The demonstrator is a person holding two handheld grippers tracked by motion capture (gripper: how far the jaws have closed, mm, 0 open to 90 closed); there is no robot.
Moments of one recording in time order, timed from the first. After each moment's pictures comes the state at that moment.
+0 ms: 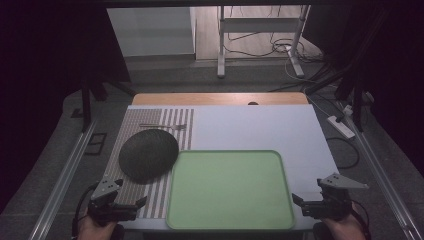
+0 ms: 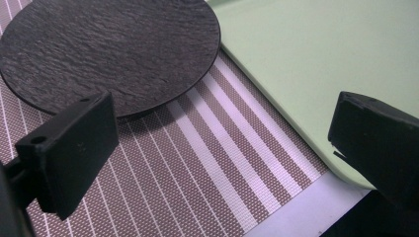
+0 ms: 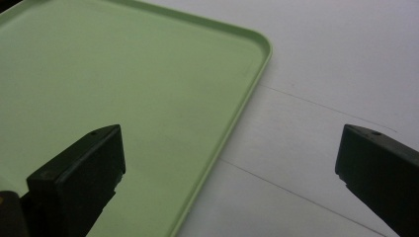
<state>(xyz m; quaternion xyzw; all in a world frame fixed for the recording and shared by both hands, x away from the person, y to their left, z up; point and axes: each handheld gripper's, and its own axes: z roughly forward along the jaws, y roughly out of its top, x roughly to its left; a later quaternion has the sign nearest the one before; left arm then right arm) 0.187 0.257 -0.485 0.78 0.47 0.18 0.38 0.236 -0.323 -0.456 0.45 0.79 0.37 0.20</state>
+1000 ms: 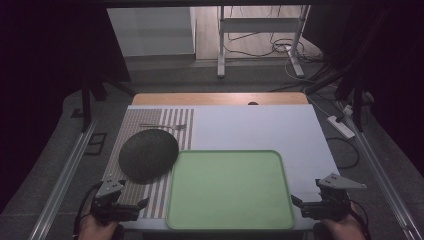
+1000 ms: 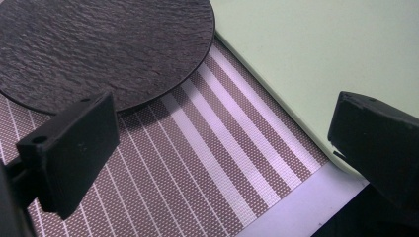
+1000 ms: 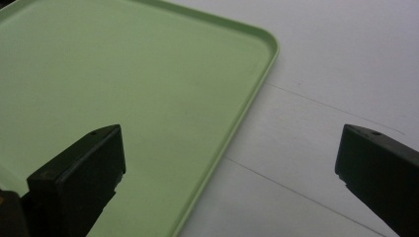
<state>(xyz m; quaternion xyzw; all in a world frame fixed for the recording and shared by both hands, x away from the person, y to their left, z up) 0.191 0.253 -0.485 0.79 0.47 0.17 0.36 0.236 -0.321 -0.457 0.44 0.79 0.37 0.20</state>
